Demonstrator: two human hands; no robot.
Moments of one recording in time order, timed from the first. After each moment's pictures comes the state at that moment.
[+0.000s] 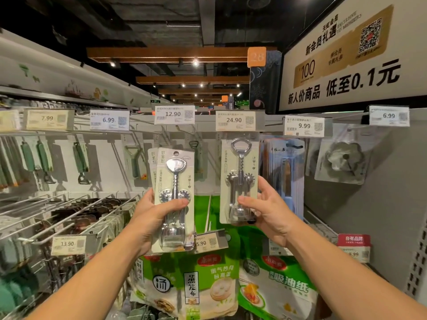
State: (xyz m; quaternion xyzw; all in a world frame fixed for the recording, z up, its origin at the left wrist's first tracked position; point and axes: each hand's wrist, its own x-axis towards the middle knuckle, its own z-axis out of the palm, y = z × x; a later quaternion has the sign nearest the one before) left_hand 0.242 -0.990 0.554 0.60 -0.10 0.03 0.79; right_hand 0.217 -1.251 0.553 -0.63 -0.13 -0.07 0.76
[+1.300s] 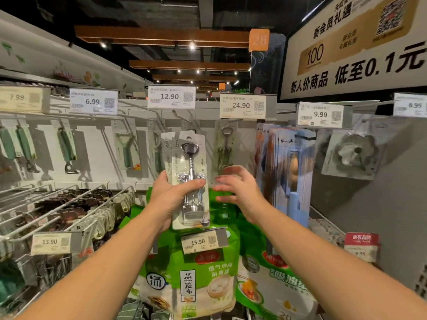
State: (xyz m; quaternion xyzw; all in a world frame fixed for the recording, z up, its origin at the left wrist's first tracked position) left_hand 0.298 -1.028 0.555 0.63 -0.08 0.04 0.77; right_hand 0.296 -1.216 0.552 -0.67 -0.04 -0.12 0.73
